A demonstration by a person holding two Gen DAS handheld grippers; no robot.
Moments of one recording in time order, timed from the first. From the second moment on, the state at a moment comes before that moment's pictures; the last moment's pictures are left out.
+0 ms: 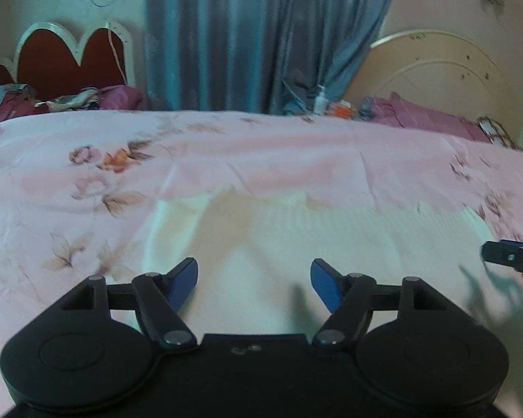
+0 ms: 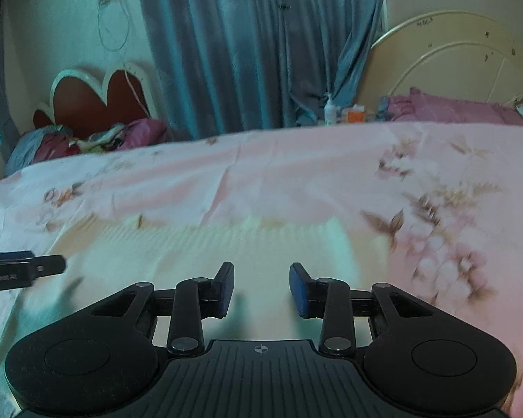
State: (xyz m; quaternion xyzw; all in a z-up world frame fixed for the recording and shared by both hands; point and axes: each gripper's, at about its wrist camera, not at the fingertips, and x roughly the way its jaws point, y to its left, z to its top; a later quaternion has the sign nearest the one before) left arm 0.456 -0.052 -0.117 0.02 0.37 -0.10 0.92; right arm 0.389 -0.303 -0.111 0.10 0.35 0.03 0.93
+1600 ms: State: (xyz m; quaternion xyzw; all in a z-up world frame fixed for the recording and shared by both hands) left arm 0.366 0.010 -0.156 0.05 0.40 -0.12 0.91; right arm 0.280 -0.233 -0.150 0.04 0.39 -0.05 0.92
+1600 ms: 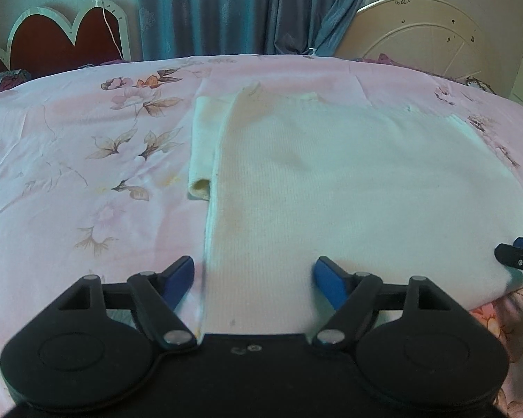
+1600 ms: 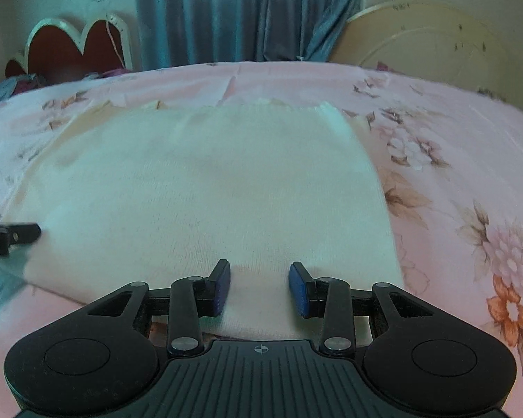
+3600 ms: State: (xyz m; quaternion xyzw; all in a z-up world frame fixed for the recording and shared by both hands) left arm 0.372 0.047 -0.191 -0.45 0.32 -0.05 0.83; right arm 0.369 -0.194 -0.158 -0.02 0.35 0.05 0.94
